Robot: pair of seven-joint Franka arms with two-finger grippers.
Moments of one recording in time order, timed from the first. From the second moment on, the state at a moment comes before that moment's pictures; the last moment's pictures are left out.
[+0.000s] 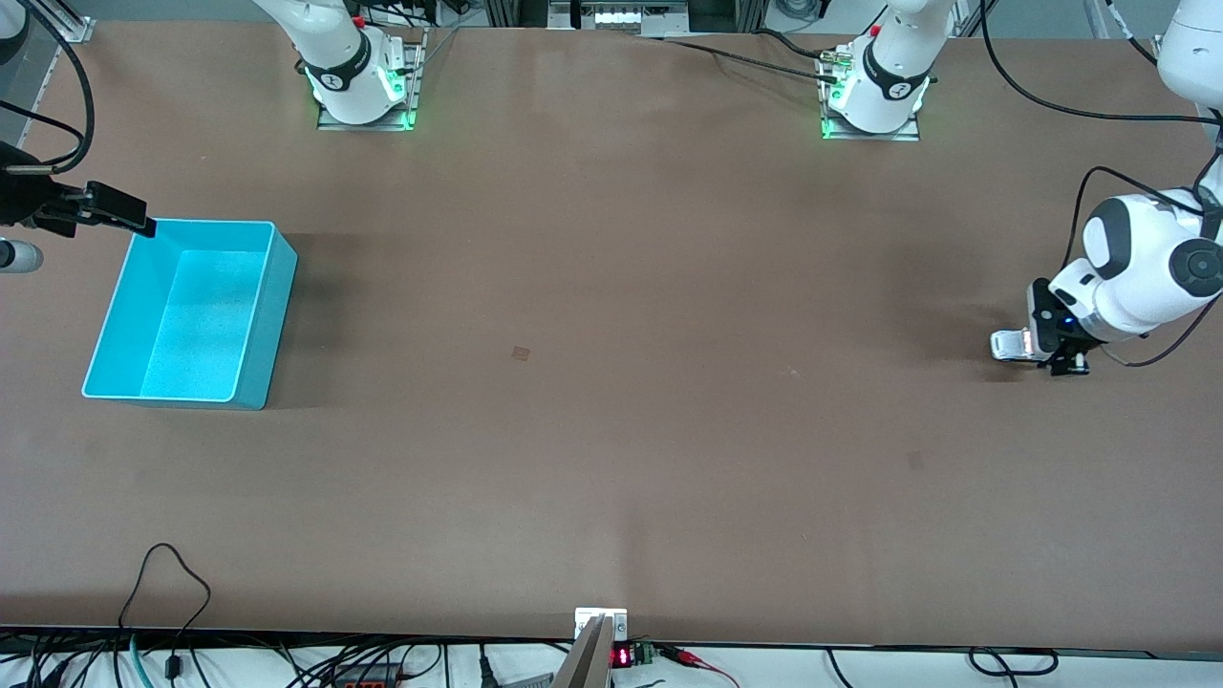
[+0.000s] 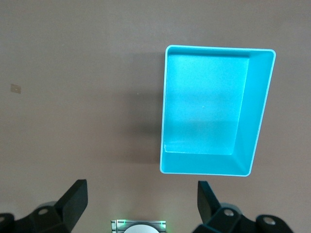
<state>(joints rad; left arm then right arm) 0.63 0.47 -0.26 -2.11 0.39 2.55 1.72 -0.05 0.05 -0.02 -1.59 -0.01 1.50 -0.08</state>
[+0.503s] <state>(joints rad) 0.63 0.25 -0.38 -2.08 0.26 2.21 1.72 -0.05 0.05 -0.02 -1.59 -0.01 1.50 -0.08</state>
